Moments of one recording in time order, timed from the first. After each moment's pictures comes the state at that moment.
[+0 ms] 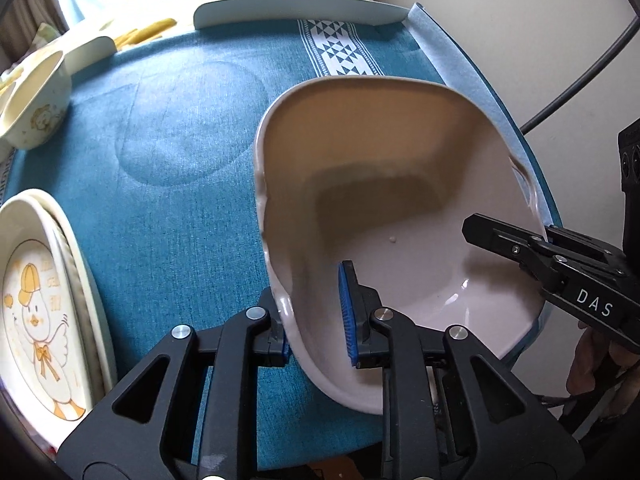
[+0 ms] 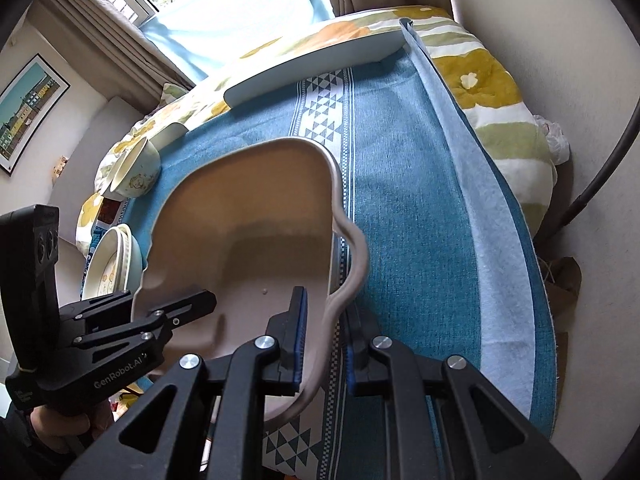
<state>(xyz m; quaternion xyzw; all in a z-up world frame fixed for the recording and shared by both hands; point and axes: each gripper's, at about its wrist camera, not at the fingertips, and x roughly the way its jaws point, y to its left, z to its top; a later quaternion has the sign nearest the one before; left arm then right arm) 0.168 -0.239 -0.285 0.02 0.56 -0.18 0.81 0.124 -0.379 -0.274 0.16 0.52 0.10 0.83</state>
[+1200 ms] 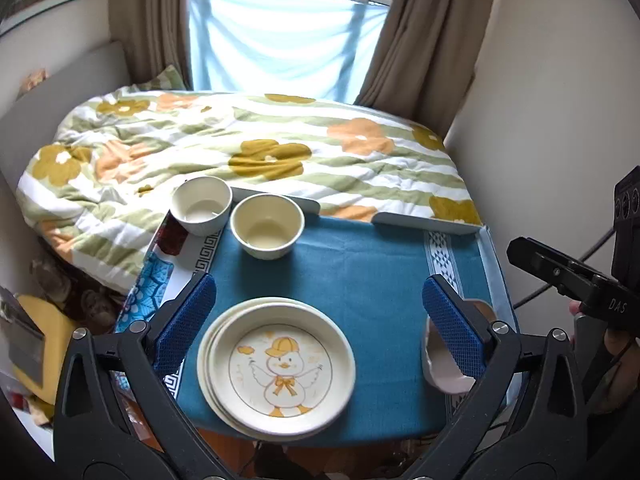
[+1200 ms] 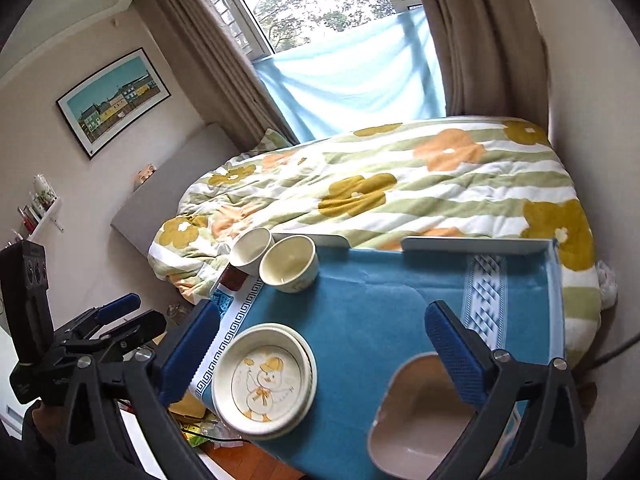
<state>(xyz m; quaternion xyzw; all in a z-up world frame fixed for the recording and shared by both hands) 0.154 -0.028 -0.062 -0.08 0.39 -0.04 0.92 0.168 -0.247 -0.075 0.11 0.38 0.23 0.89</state>
